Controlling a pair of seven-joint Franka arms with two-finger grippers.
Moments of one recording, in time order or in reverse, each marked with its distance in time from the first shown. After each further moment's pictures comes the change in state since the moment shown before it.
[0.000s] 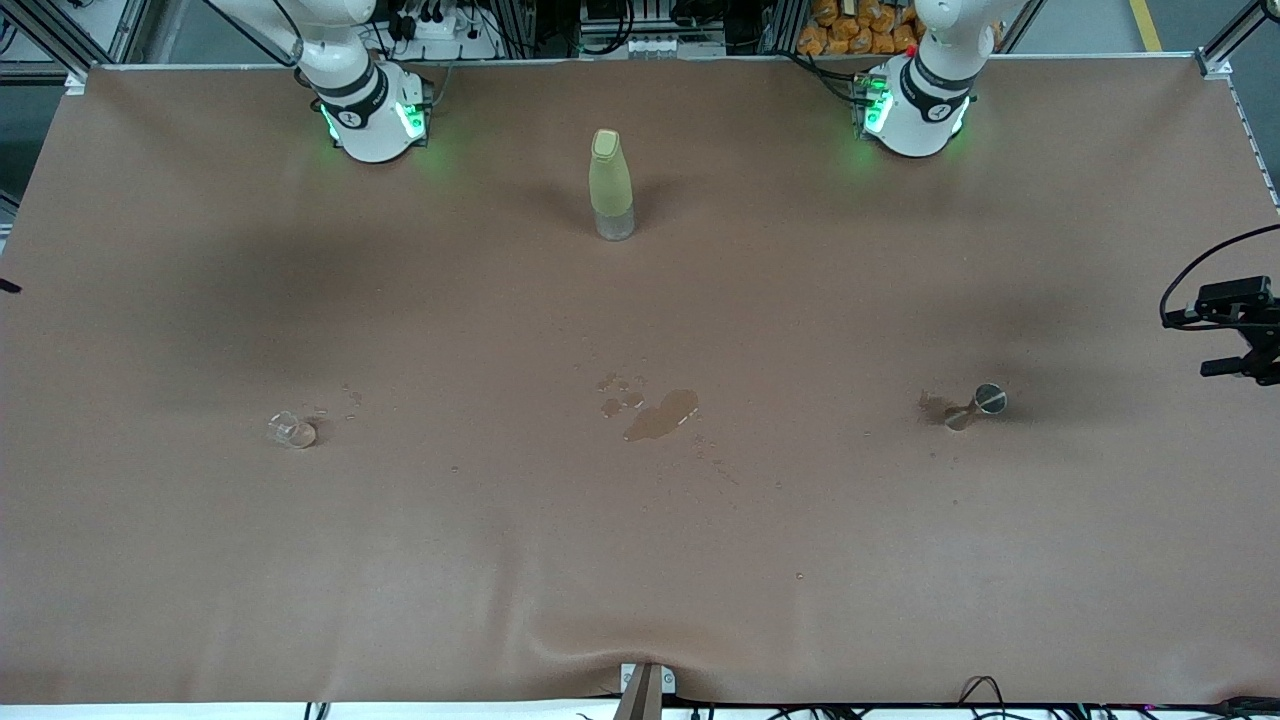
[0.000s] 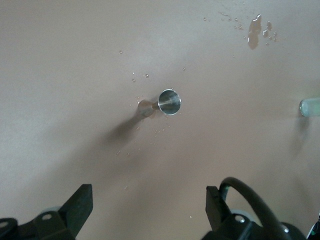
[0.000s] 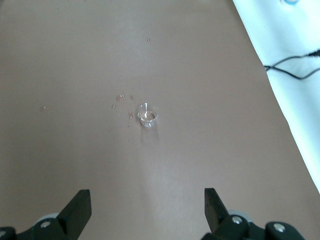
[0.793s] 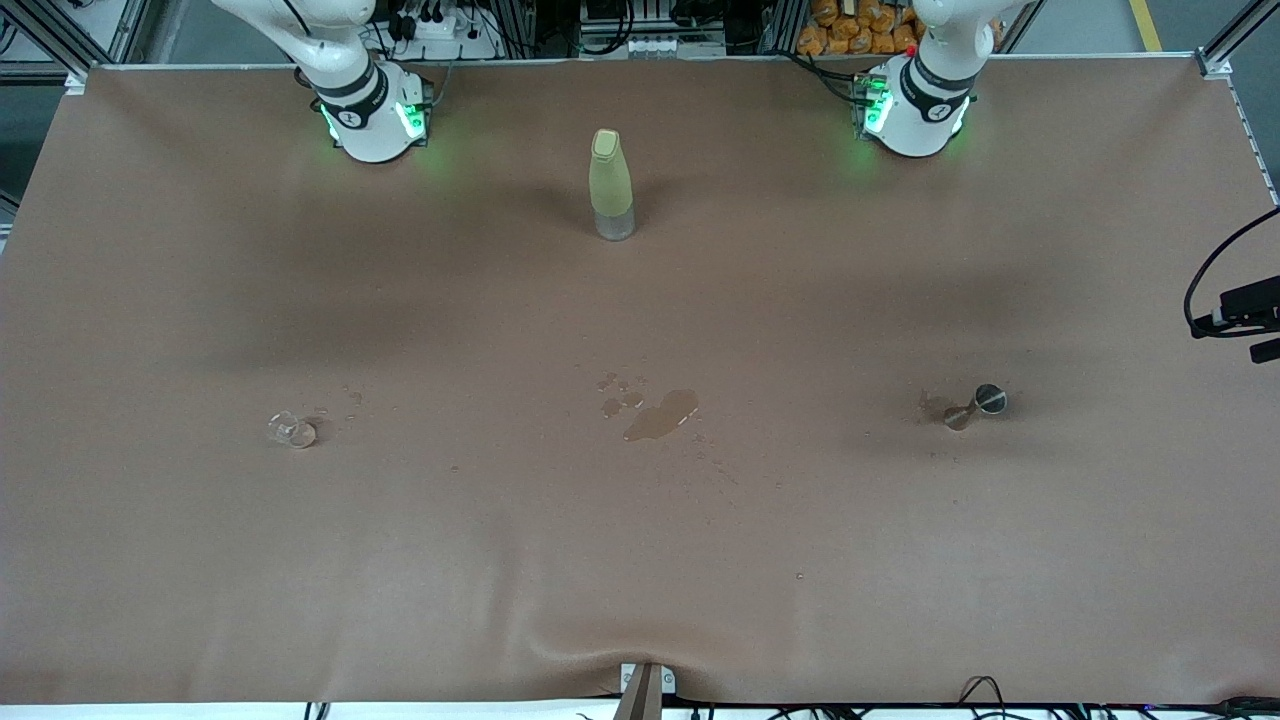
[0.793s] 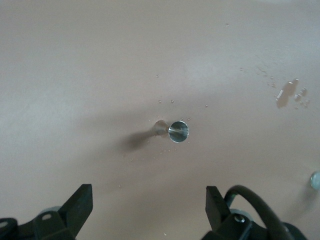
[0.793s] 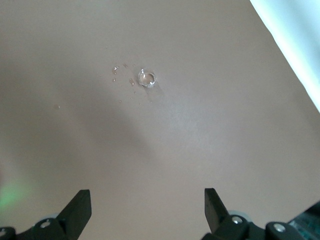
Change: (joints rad) left arm -0.061 -0.129 0.006 0.002 0.046 0.075 -0.390; right arm -0.050 -0.249 0.267 0.008 -0.487 -0.031 0.690
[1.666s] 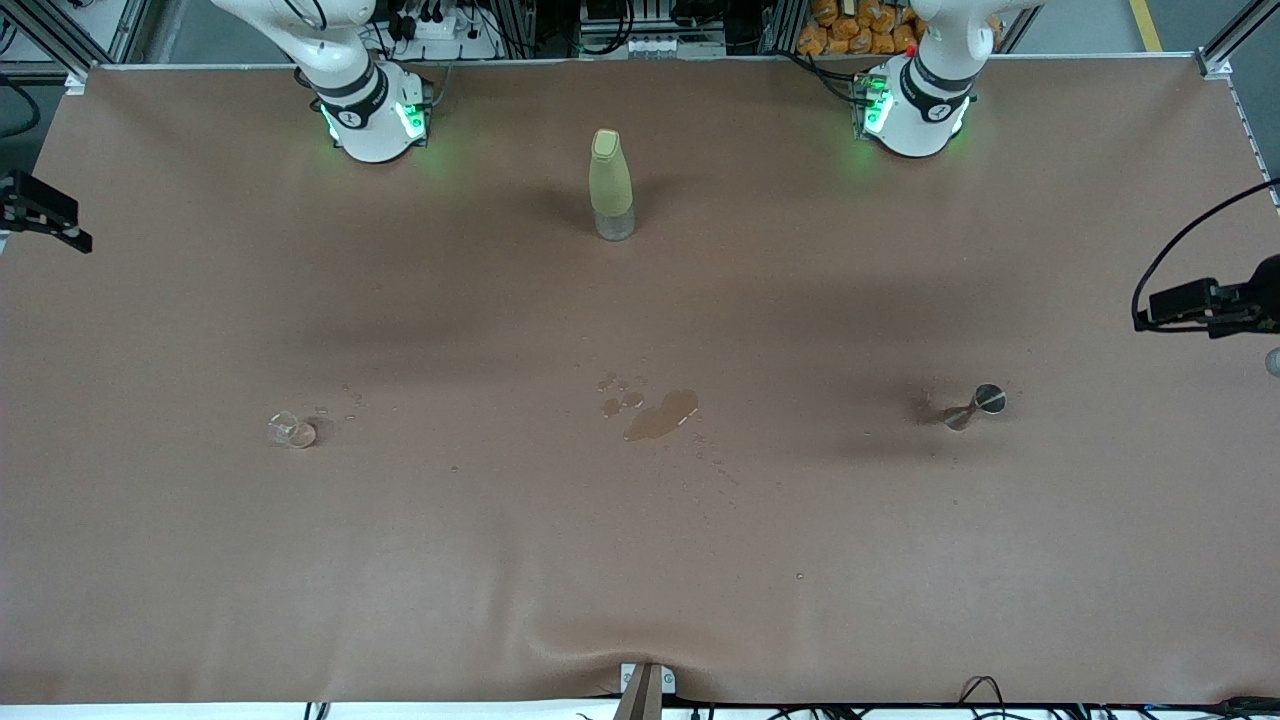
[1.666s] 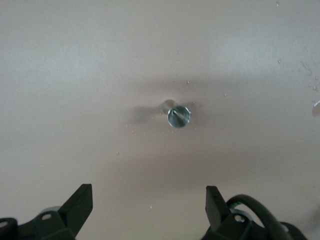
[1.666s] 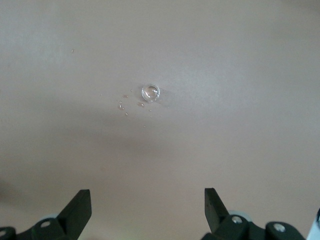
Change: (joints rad) left arm -0.202 -0.047 -0.001 -0.003 0.241 -0.031 -0.480; right arm 0.003 -0.033 0.205 0.004 -0.078 -0.096 0.908
